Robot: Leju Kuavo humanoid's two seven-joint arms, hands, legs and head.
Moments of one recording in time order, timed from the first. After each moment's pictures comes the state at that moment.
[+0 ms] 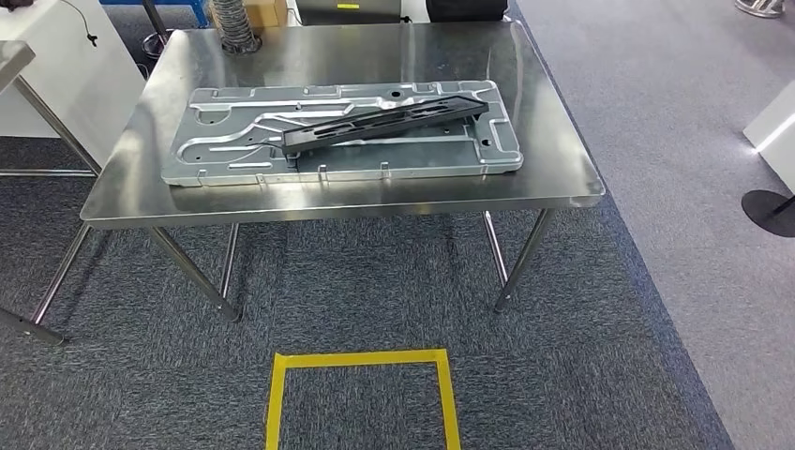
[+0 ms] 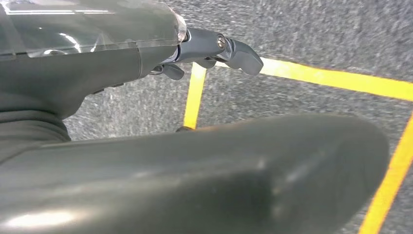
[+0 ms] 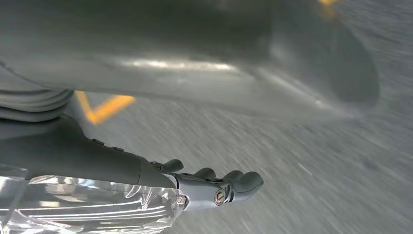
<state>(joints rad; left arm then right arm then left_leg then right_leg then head) -0.07 -0.07 1.32 -0.22 -0.93 -0.10 -0.40 -0.04 0.04 -1.18 -0.29 1.08 -0.30 -0.12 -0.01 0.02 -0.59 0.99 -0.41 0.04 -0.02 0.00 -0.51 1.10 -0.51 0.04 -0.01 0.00</state>
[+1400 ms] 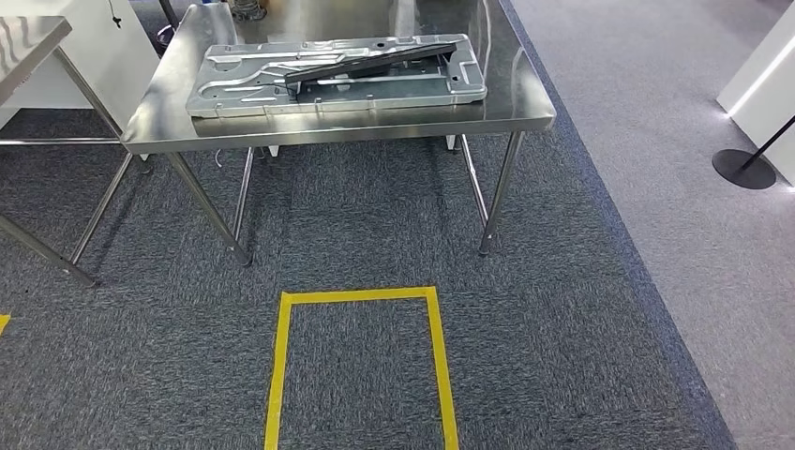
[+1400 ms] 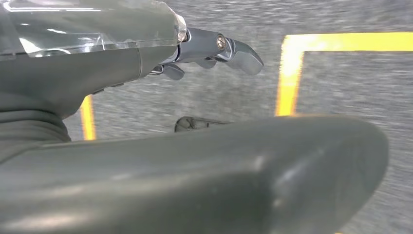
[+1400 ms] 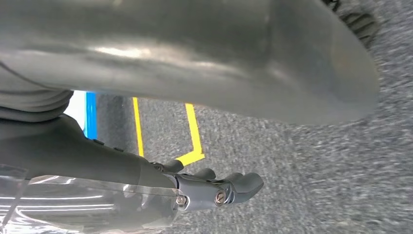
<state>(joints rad) -0.08 -0.08 1.27 -0.21 -1.02 -0.11 -0.34 -0.06 0.10 -1.19 -0.21 1.02 -0.10 0.02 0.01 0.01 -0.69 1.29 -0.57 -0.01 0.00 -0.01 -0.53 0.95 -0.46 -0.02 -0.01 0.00</state>
